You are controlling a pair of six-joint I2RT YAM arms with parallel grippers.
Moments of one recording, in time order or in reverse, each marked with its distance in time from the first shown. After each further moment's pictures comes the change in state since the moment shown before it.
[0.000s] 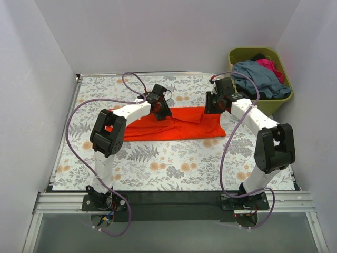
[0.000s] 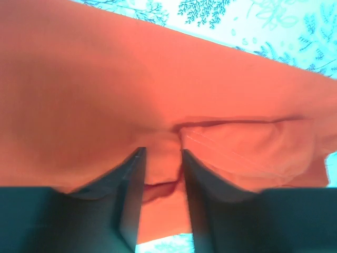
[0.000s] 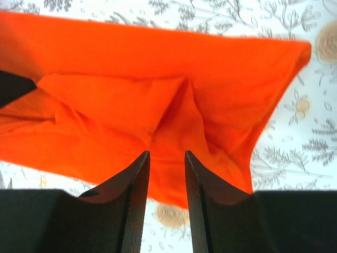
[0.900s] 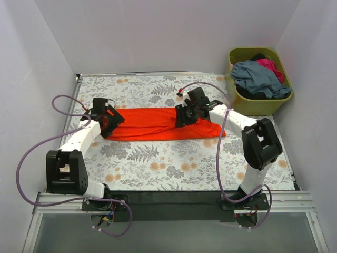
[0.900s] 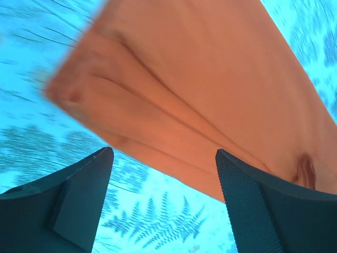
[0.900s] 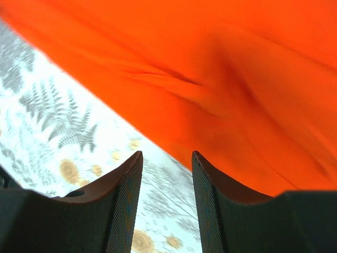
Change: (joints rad) left arm 0.419 -0.669 -0.621 -0.052 -0.051 0.056; right arm 0.212 0.046 -0.075 0.116 -0.245 0.021
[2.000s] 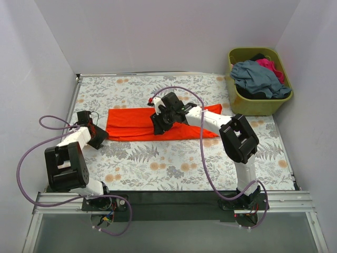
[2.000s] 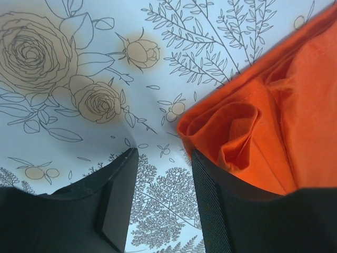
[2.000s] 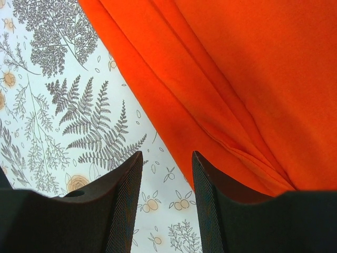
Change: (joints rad) left arm 0.339 0.021 -0.192 0.080 0.032 0.033; right arm 0.246 0.240 0.240 0.039 -0.089 -0.207
